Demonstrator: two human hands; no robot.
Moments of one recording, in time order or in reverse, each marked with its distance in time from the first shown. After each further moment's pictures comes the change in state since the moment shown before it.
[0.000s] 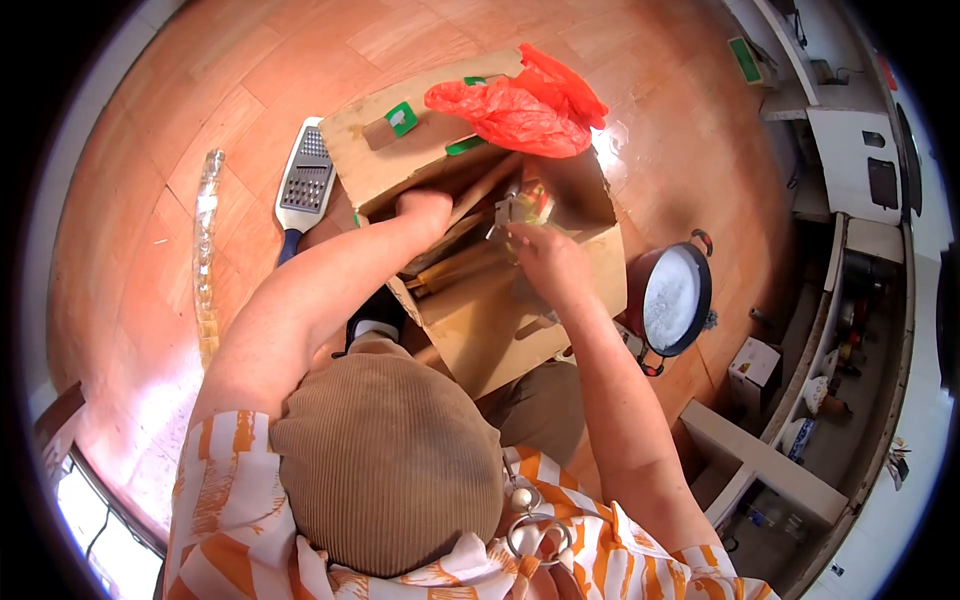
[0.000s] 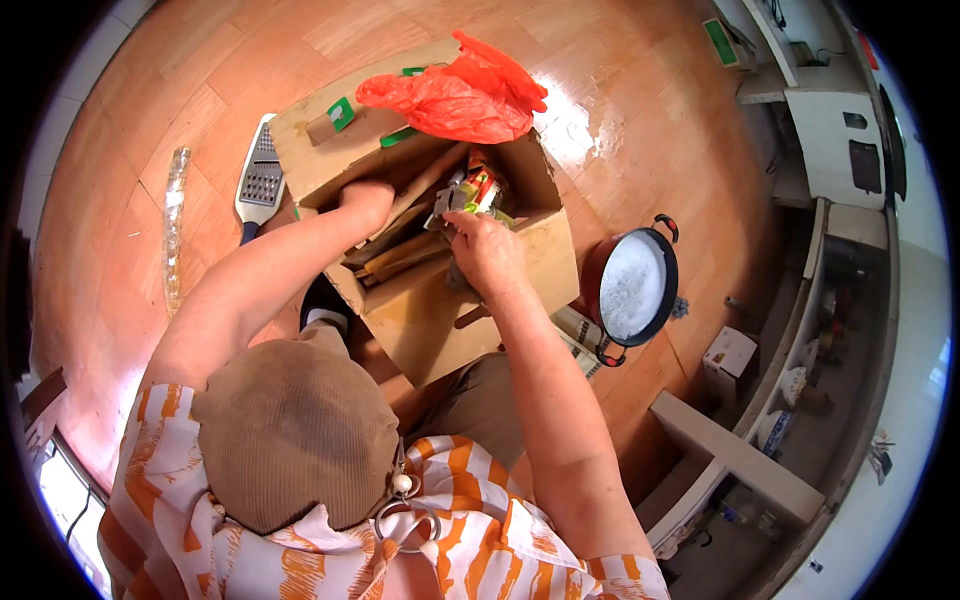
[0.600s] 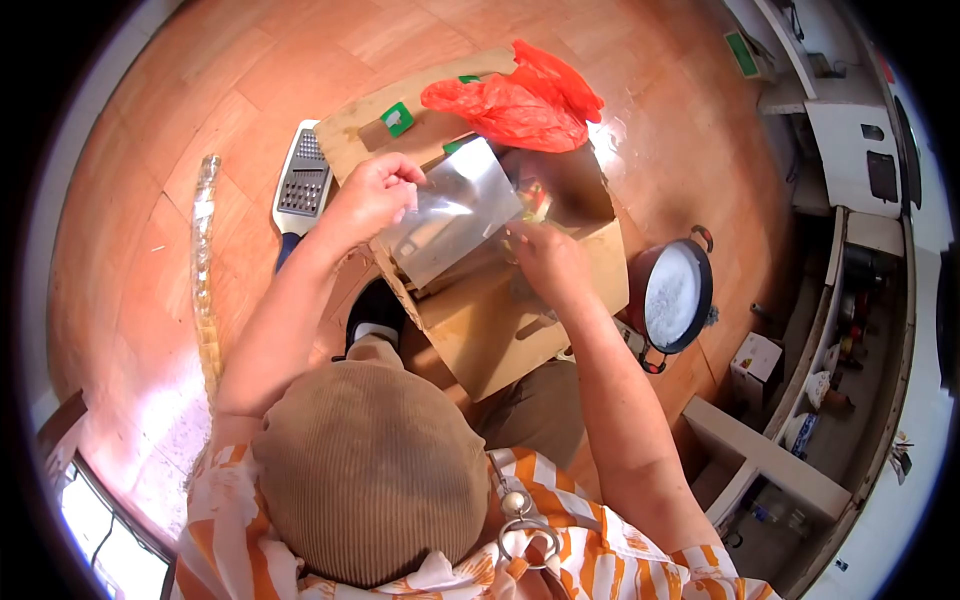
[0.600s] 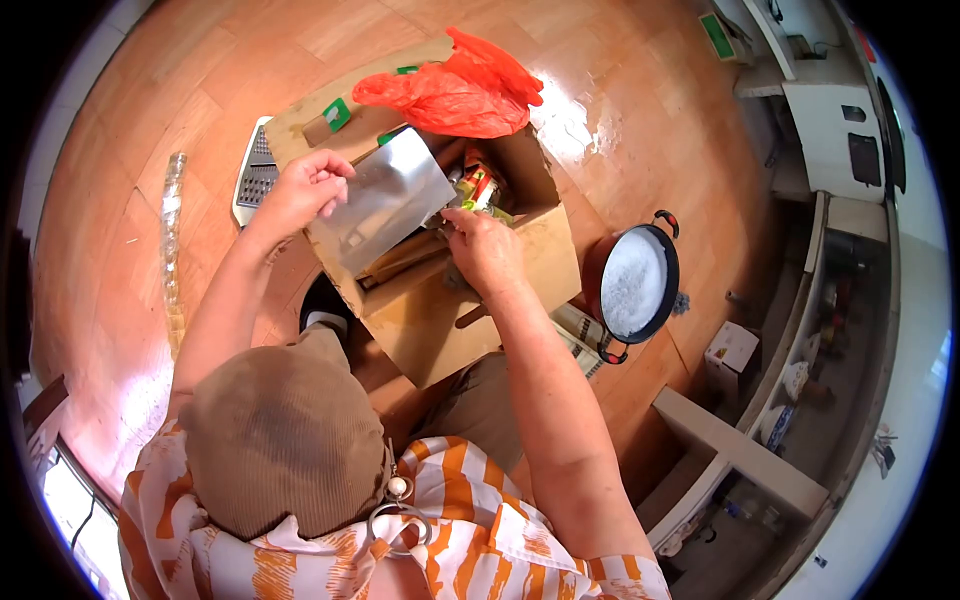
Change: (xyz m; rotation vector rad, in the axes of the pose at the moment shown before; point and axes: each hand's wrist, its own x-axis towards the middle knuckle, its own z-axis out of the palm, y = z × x) left_hand -0.096 -0.043 -0.086 -1.184 0.101 0.259; right_hand 0.002 0.002 0.006 0.000 0.040 0.015
